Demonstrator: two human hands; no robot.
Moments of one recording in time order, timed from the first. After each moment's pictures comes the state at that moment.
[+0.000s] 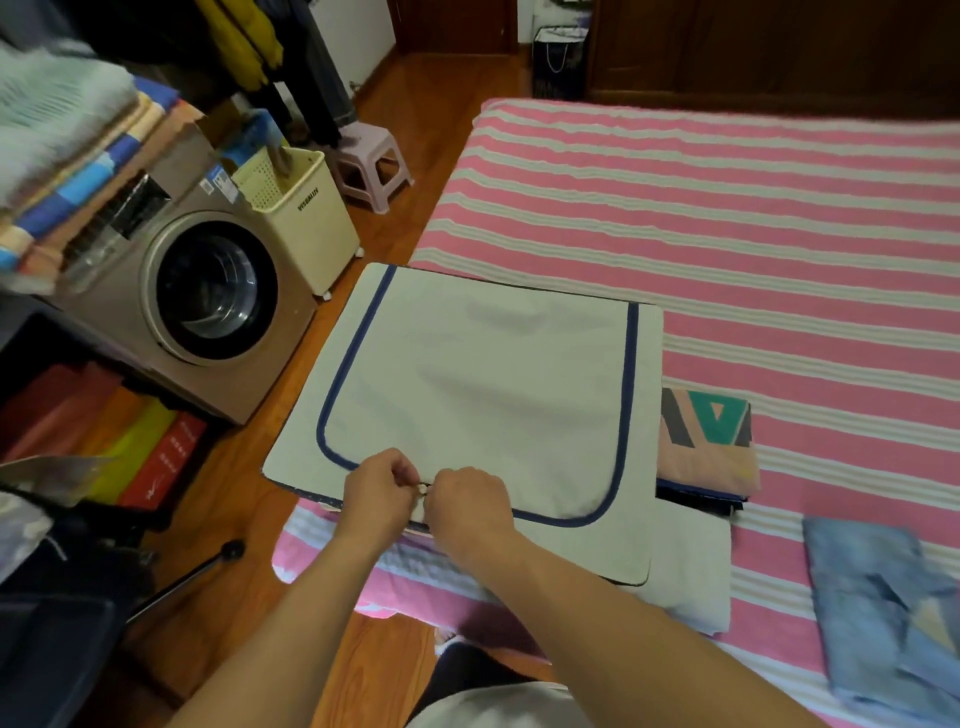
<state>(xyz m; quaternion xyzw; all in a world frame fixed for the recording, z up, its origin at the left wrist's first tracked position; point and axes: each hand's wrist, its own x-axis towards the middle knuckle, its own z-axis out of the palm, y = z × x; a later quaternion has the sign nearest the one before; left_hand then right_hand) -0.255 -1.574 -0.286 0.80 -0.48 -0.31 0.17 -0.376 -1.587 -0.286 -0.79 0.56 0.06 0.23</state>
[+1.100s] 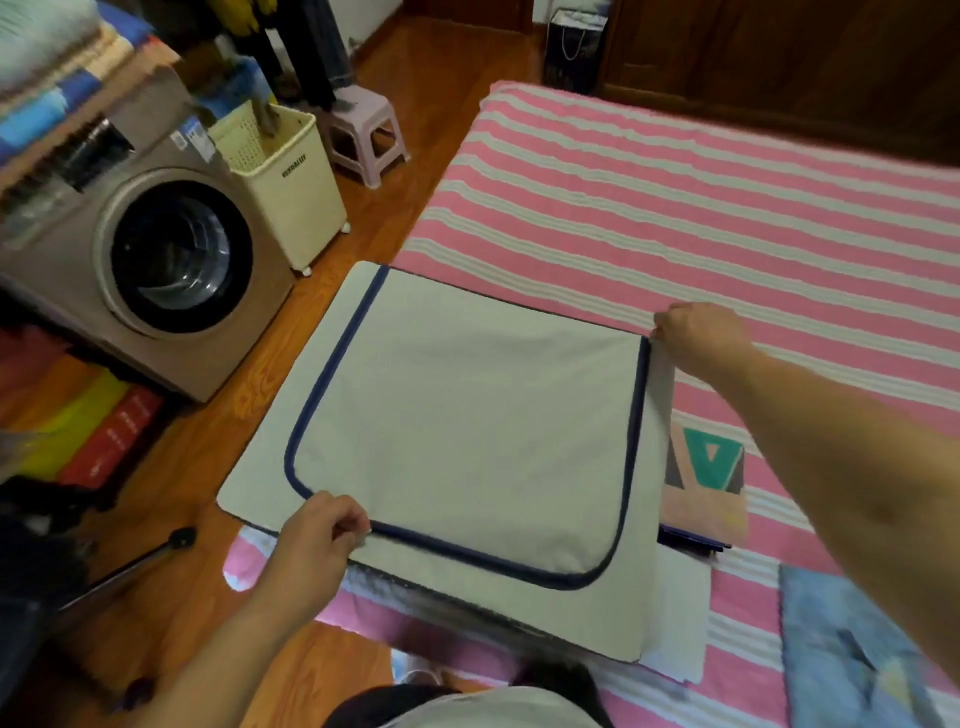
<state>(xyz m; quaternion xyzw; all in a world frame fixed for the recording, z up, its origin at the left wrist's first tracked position) -0.207 -1.567 -0.299 0.76 -0.54 -0.32 0.17 -0.613 -1.865 -0.267 -0.79 0.59 0.12 -0.03</state>
